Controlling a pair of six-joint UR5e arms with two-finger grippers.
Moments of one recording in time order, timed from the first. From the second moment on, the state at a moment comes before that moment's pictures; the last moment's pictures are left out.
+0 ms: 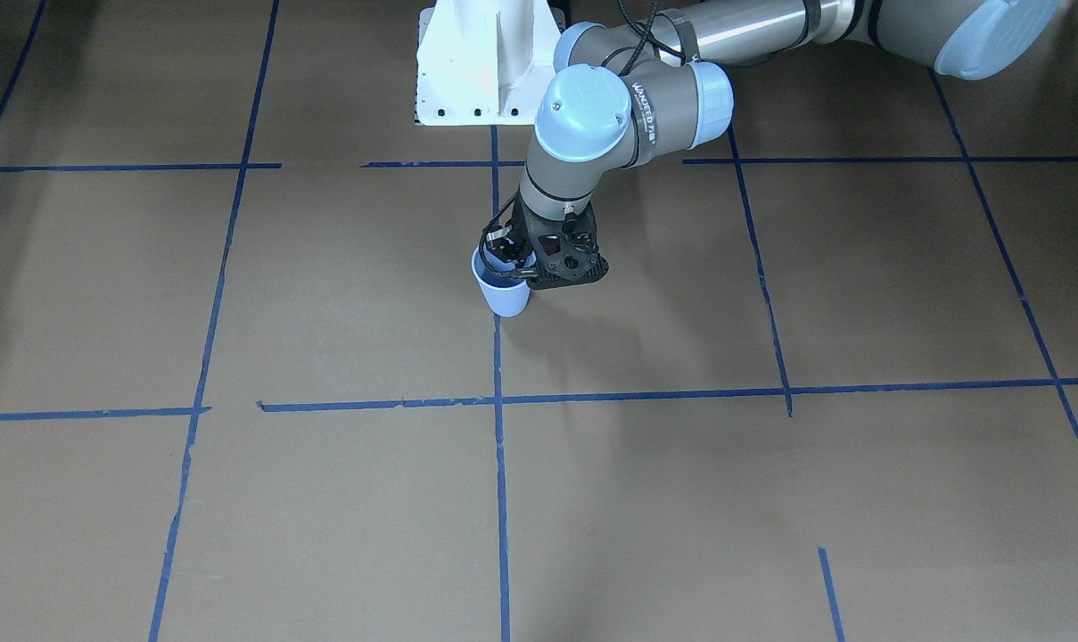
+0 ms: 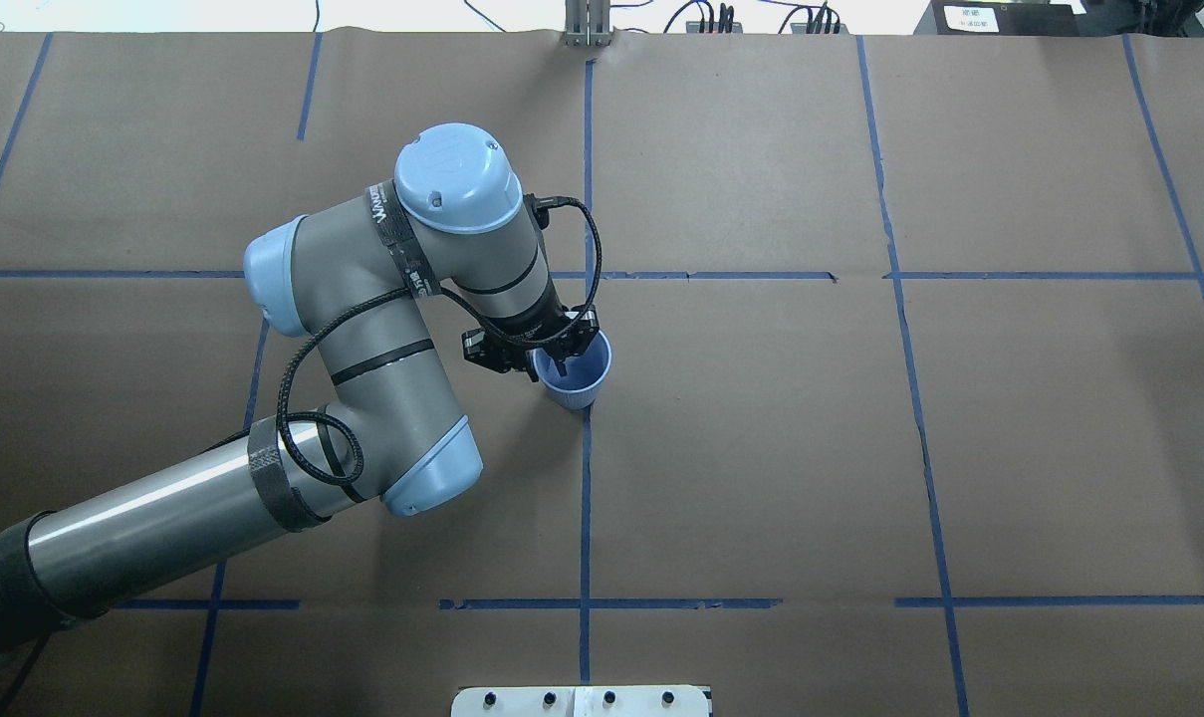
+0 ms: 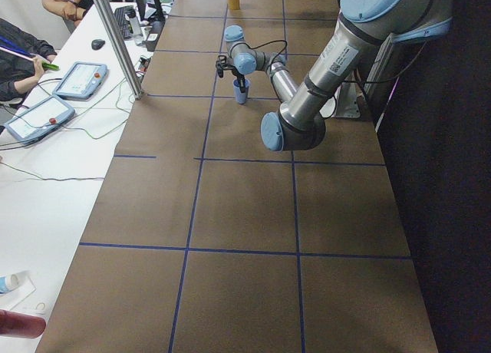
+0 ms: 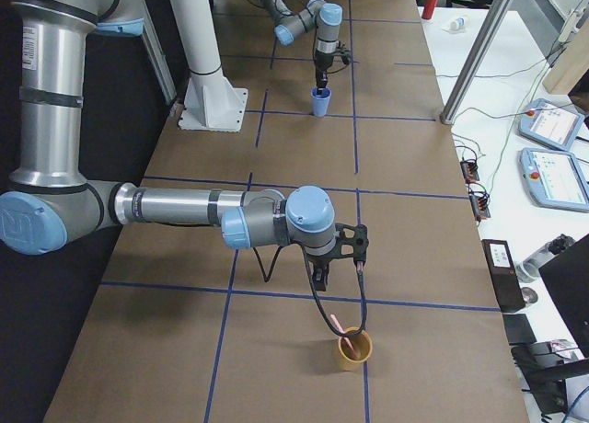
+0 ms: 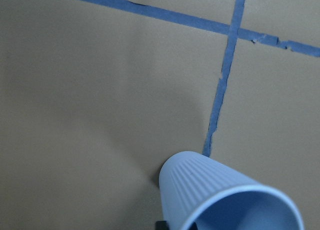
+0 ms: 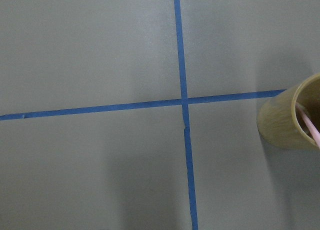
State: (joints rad) left arm -0.58 -2.38 -1.52 -1.65 -2.09 -1.38; right arm 1.62 -1.71 1.73 -1.38 2.44 0.21
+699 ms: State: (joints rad) left arm -0.75 -2.35 -1.73 -1.39 -2.19 -1.25; right arm 1.62 -1.71 1.71 -1.38 2.43 0.19
